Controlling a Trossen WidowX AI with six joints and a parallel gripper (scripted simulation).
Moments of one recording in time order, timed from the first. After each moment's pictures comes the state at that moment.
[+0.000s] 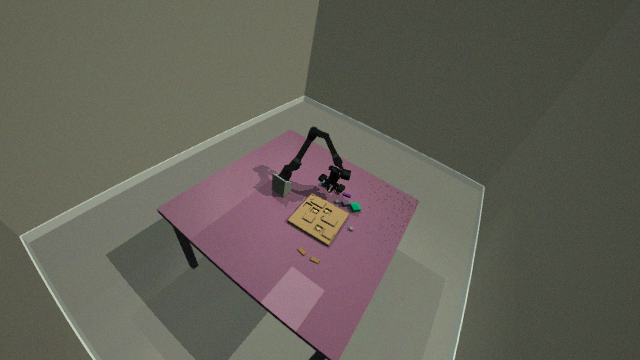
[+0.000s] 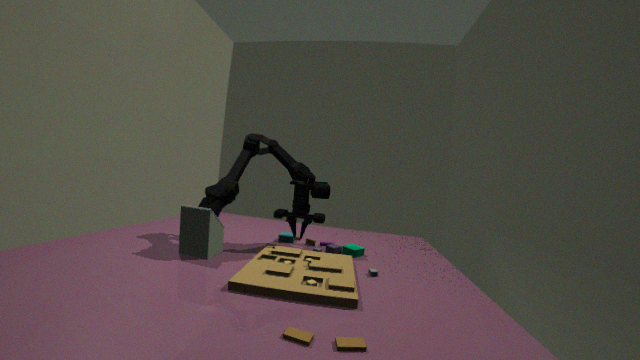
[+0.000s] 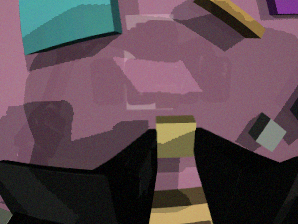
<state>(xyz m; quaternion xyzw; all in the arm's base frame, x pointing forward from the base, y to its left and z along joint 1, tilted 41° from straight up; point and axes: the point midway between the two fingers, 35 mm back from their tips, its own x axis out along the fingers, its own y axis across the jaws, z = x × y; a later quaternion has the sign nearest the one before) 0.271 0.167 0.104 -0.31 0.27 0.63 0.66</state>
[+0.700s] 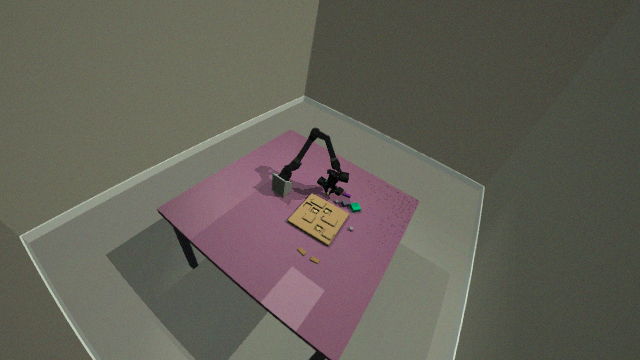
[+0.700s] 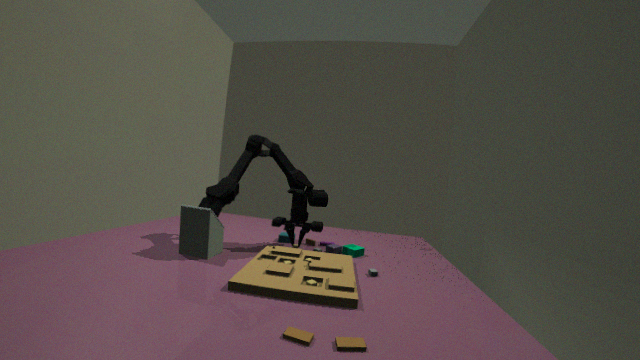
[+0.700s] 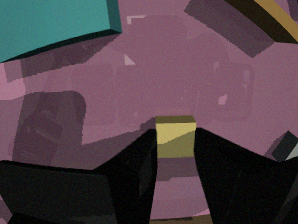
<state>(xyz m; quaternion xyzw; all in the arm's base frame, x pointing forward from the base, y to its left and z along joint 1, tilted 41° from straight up) 0.268 0.189 0.081 -0.30 0.27 0.64 0.66</state>
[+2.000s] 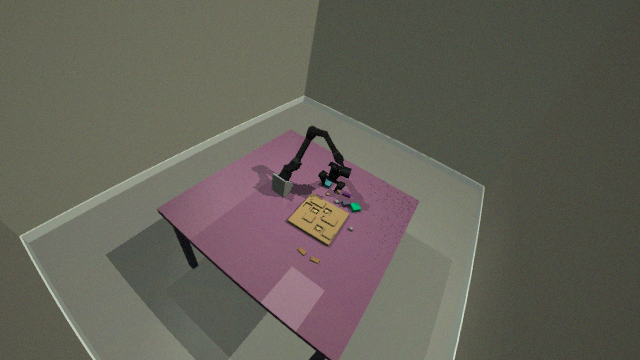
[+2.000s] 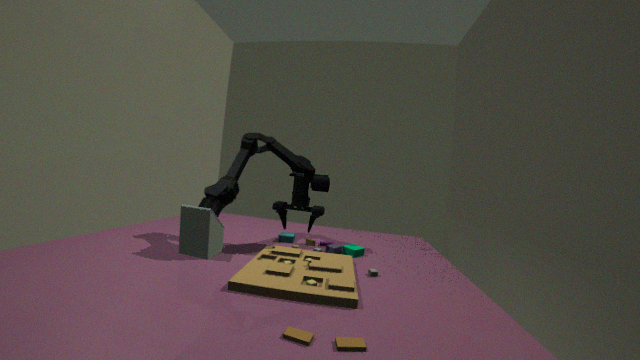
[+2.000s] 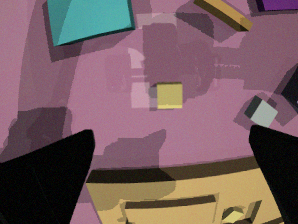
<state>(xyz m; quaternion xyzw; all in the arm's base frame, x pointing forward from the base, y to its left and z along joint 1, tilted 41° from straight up) 0.264 0.144 0.122 -0.30 0.28 0.64 0.65</state>
